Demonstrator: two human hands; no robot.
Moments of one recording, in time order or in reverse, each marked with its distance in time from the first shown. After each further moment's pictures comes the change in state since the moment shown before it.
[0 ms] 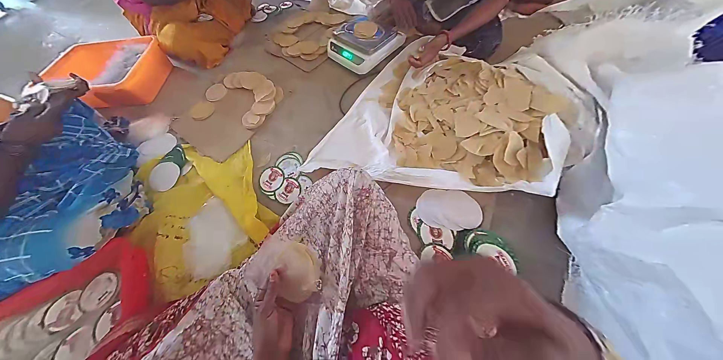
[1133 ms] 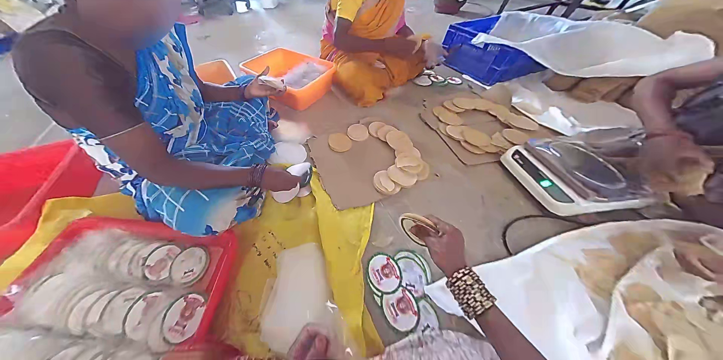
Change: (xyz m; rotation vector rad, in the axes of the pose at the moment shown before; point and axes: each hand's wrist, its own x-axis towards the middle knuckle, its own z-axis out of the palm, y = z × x) left_hand 0.140 0.059 -0.069 -0.103 -0.107 0.238; right_hand 0.349 0.304 -0.021 -0.868 0.275 0.459
